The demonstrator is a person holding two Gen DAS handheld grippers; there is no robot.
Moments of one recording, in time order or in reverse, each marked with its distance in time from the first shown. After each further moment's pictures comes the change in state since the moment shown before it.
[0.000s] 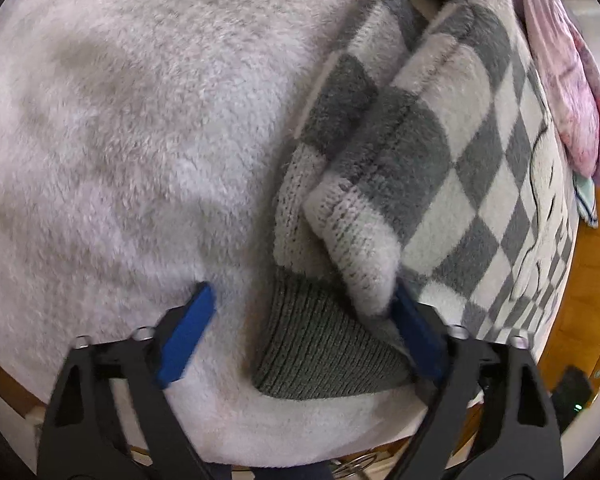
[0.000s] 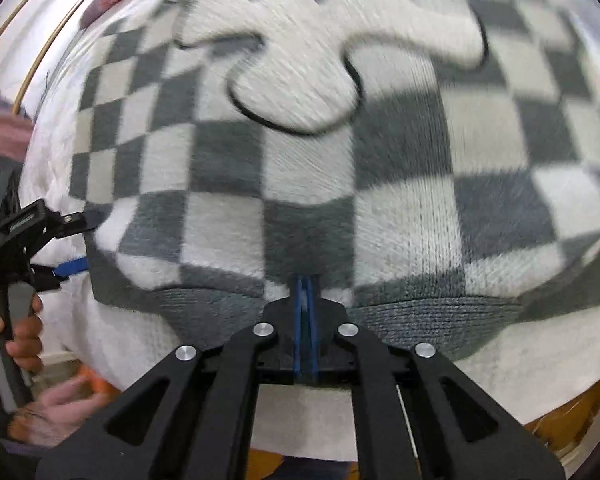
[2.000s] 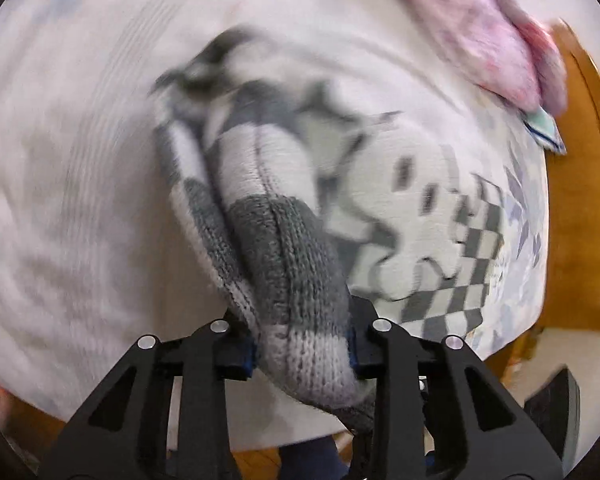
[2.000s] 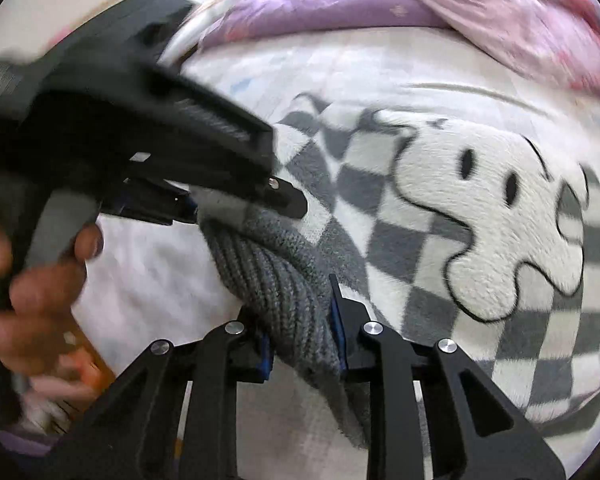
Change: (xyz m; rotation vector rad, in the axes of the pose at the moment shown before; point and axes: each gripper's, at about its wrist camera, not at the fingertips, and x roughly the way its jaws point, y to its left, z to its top) left arm -0.094 -0.175 0.042 0.350 -0.048 -0.003; right arm -0.051 0.076 0.050 -0.080 -0.244 0.270
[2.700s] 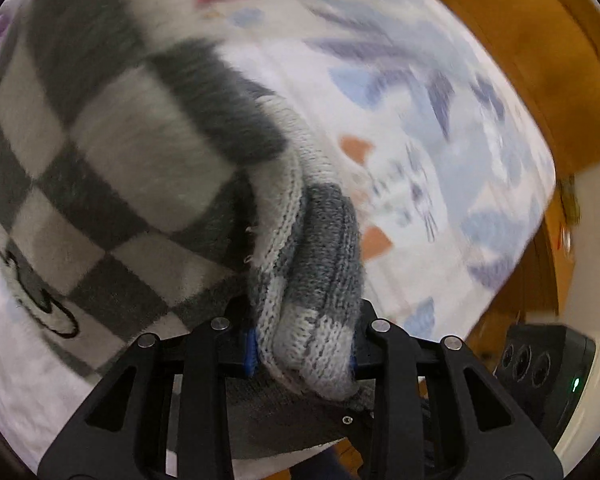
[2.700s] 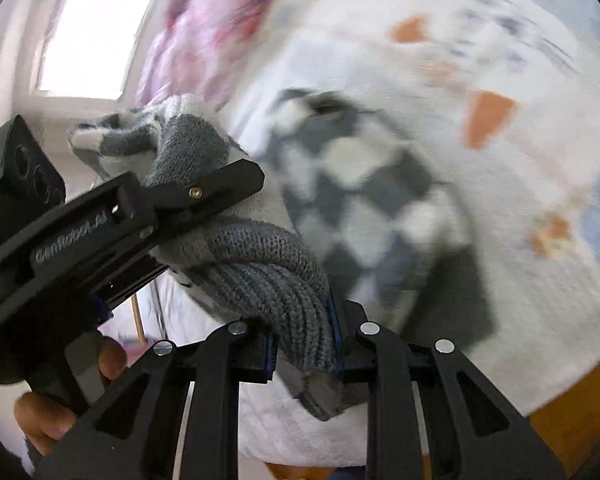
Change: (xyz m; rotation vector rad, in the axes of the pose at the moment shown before) left arm 0.163 -0.398 -0.081 0.629 0.111 0.052; right arm -0.157 -0.313 -0.105 0.962 -0.142 0.126
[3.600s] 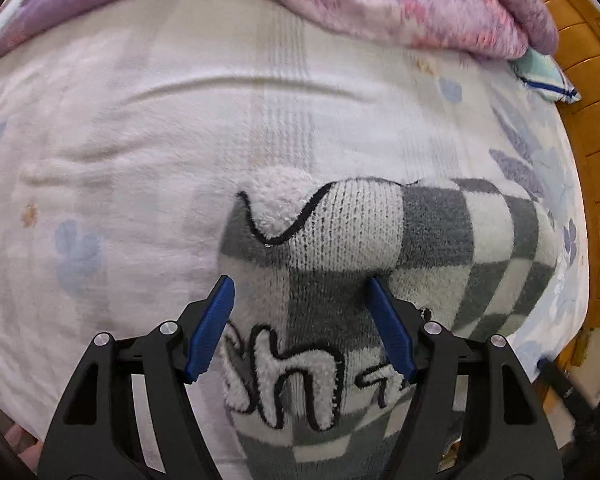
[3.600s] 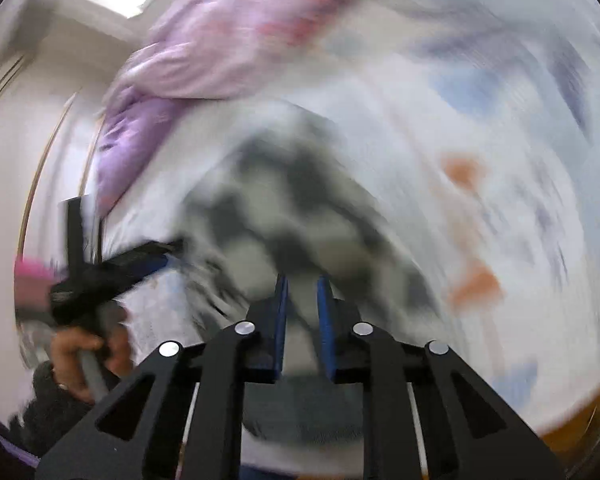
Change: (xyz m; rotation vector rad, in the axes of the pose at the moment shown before) left arm -0.027 0.211 0.026 -0.482 -0.077 0.105; right arm 0.016 0.160 0.093 -0.573 0.047 -0.191
